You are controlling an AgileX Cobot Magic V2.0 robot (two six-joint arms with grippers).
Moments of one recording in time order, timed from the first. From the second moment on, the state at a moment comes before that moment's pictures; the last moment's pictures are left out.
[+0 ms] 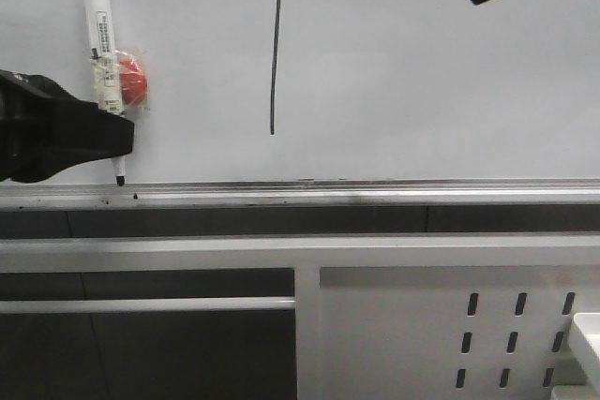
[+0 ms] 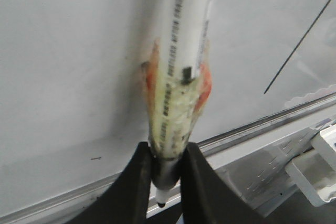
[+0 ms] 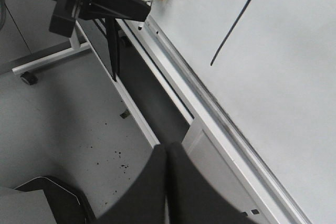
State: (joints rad) left arm -0.54 1.32 -0.35 0.13 -0.54 -0.32; right arm 0.66 0.93 -0.82 0.27 0.59 -0.51
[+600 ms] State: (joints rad) left arm -0.54 1.34 -0.36 0.13 -0.56 -0.32; right arm 0.66 0.93 -0.82 0.27 0.59 -0.51
